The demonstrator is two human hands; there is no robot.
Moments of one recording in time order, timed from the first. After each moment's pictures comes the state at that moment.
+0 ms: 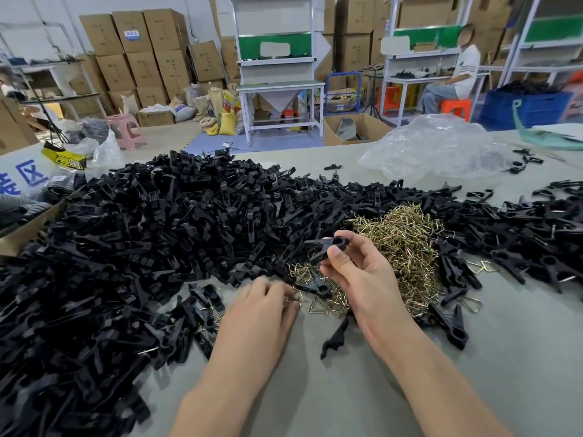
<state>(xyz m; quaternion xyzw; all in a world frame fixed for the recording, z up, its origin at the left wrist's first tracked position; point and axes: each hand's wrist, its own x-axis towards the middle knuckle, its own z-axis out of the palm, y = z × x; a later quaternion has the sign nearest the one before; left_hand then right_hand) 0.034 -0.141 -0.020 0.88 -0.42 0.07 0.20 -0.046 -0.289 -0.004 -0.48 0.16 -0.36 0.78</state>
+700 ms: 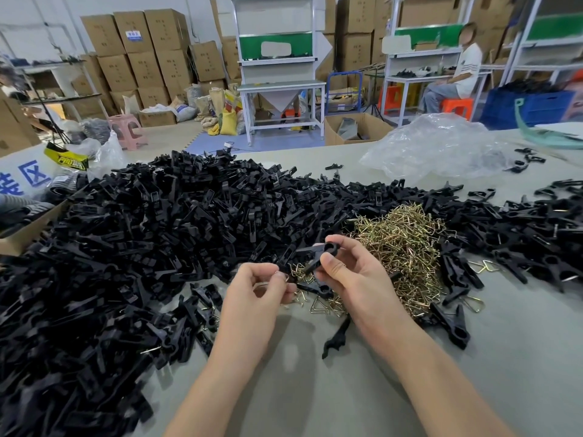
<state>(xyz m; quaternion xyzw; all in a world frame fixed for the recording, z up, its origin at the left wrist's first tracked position) 0.032 -0.148 -0.001 0.71 -0.21 -0.13 0.67 -0.044 -0.287 -0.011 -0.51 0.15 -0.32 0.78</state>
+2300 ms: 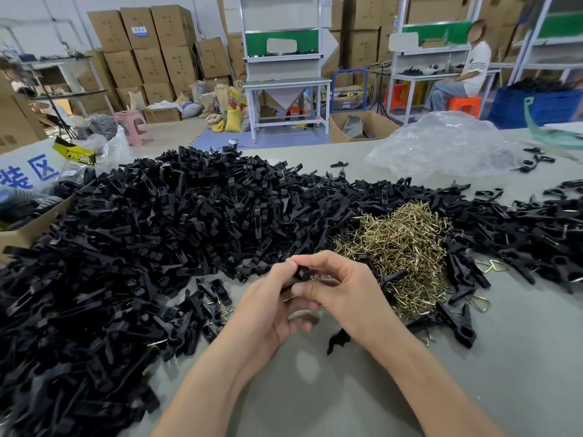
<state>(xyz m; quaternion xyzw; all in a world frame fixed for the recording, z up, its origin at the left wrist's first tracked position) 0.031 -0.150 0.008 0.53 -0.20 -0.43 0.71 -0.052 -0.268 -0.002 -0.70 0.09 -0.23 0.66</state>
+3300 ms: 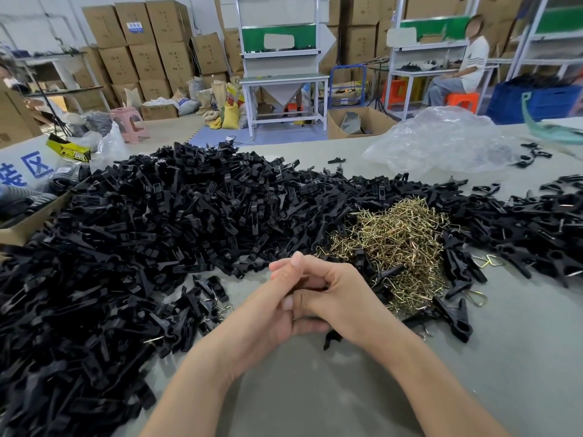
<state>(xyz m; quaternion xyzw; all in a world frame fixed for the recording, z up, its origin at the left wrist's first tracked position) 0.026 -0.147 0.007 0.52 -0.30 -0.47 0.65 -0.055 -0.266 -0.002 -0.74 0.05 -0.15 0.66</state>
